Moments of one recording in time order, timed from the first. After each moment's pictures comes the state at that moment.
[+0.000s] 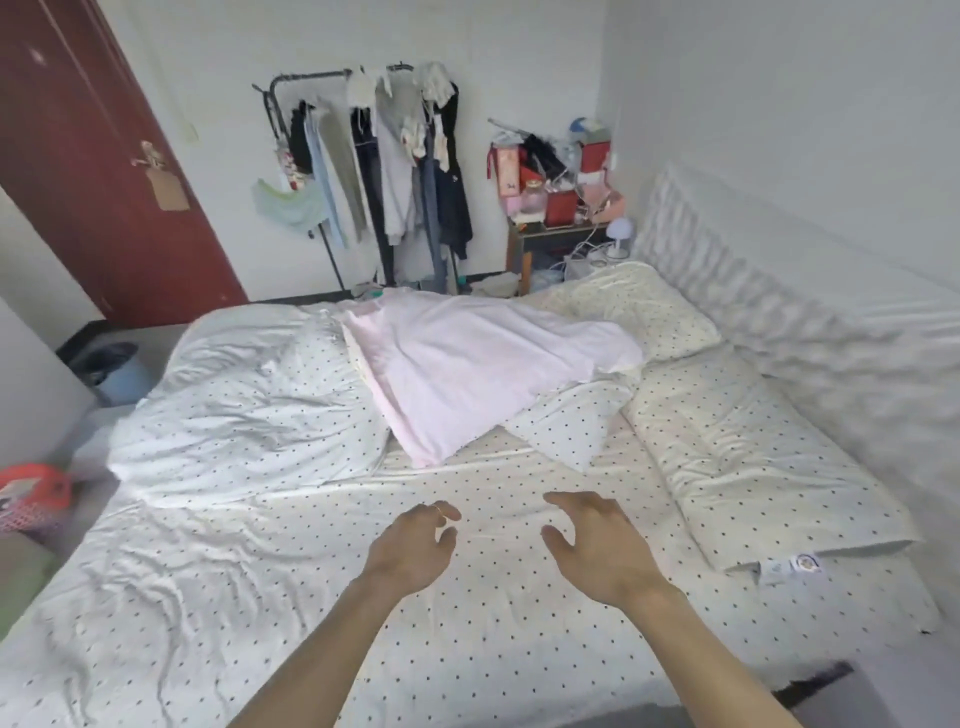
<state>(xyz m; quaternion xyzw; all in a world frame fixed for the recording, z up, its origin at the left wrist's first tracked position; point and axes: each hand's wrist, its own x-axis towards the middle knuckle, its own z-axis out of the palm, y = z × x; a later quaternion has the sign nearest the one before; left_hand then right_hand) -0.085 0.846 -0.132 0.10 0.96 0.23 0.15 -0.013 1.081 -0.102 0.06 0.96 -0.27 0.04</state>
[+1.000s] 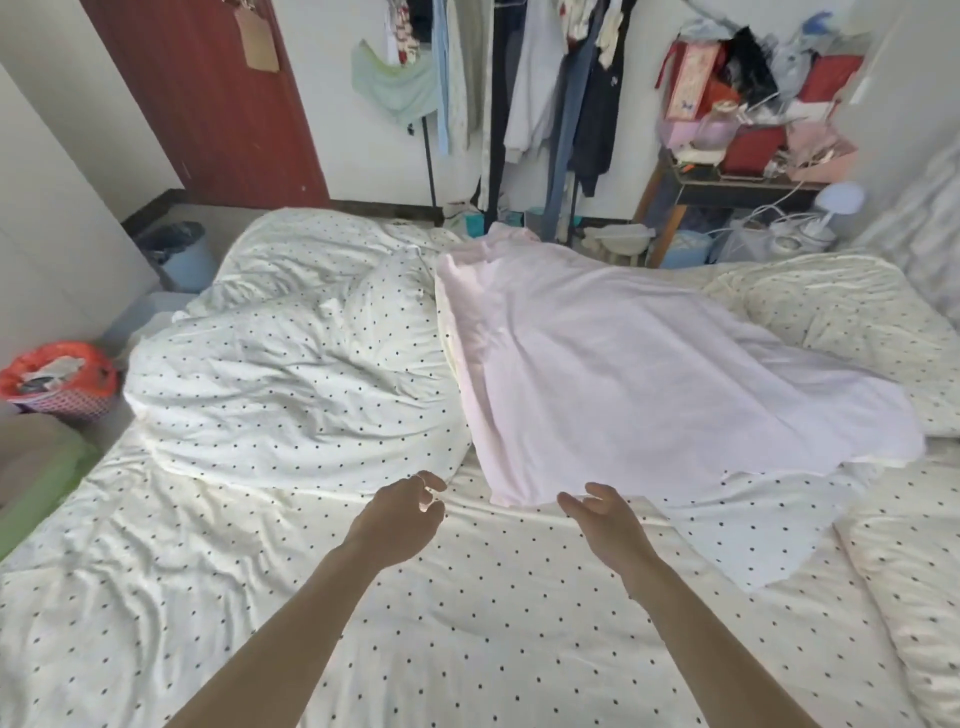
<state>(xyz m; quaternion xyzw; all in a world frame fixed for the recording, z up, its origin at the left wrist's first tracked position) -0.418 0.695 -0.264 -0.09 0.92 0.34 0.20 -0.423 0.961 -0.274 0.22 0.80 -0.52 0.22</state>
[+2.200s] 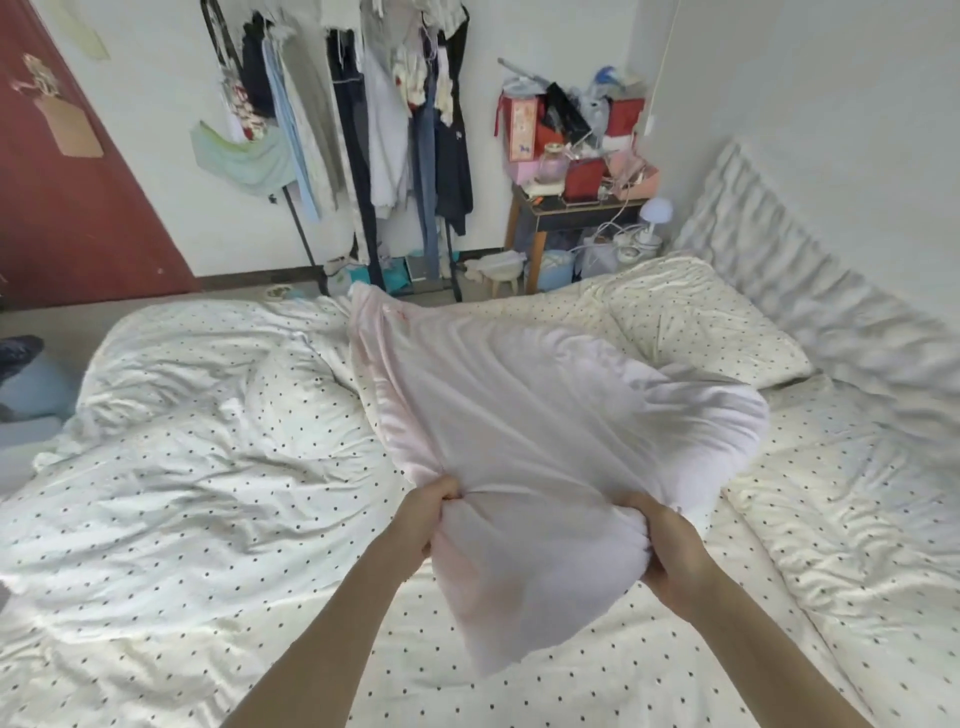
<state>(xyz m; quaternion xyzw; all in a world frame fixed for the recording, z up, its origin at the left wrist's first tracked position) -0.472 0.770 -0.163 -0.19 0.65 0.67 0.31 -0.375 1.025 -0.168 0.38 0.51 -0.77 0.03</state>
